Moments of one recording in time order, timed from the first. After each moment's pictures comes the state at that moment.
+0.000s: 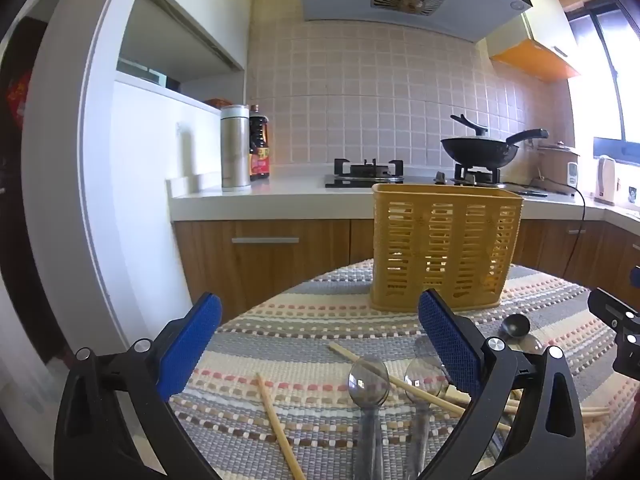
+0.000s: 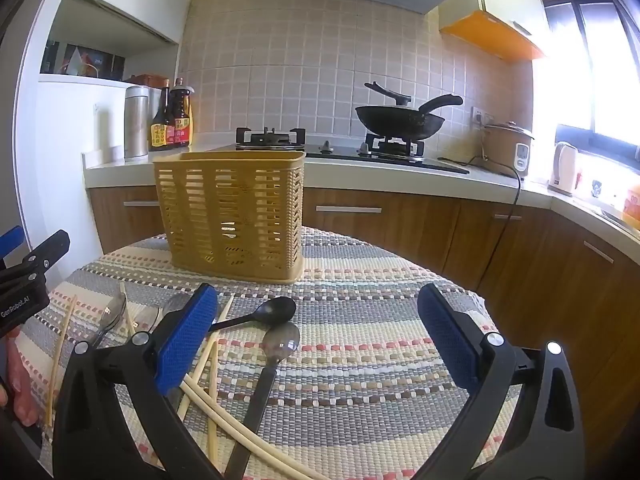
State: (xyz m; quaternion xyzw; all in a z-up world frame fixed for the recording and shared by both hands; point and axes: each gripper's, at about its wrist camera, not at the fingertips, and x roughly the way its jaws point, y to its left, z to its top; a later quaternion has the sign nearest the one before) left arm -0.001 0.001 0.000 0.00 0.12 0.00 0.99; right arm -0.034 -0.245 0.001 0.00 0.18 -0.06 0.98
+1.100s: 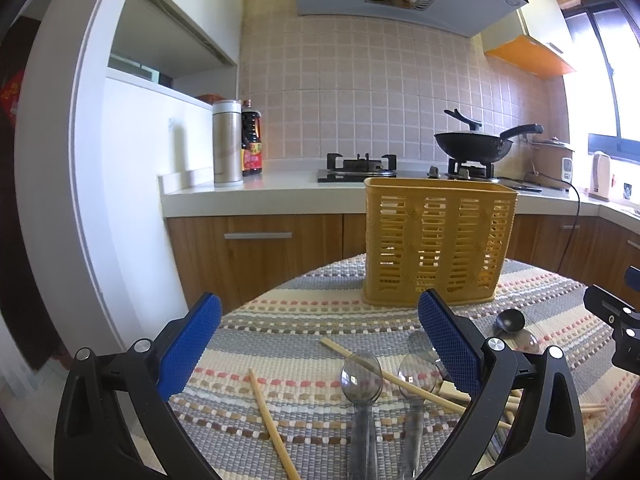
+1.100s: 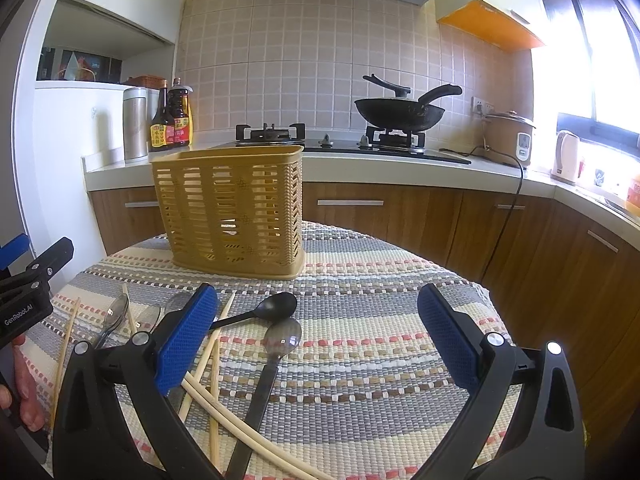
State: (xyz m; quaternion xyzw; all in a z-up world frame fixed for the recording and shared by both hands) left arm 0.003 -0.004 -0.003 0.01 0.14 -0.01 0.99; right arm -0.030 -0.250 -0.002 0.01 0.19 -0.05 0.98
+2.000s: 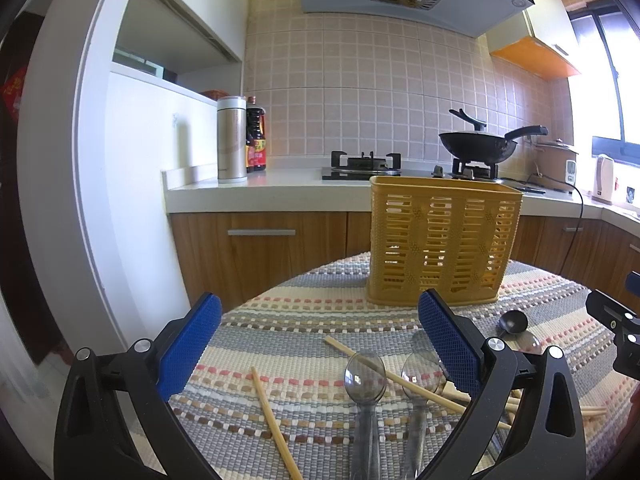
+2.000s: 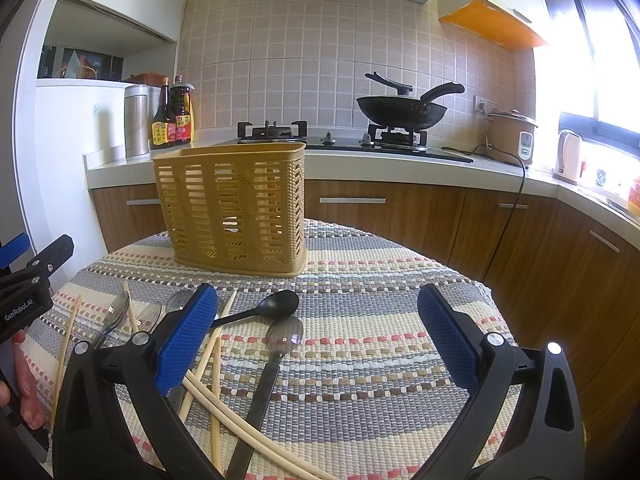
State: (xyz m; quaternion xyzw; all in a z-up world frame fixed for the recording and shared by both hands) left arm 0.003 -0.001 -0.002 0.01 0.14 -0.01 0.99; right arm -0.030 -0.249 -0.003 0.01 0.20 -0.05 0.98
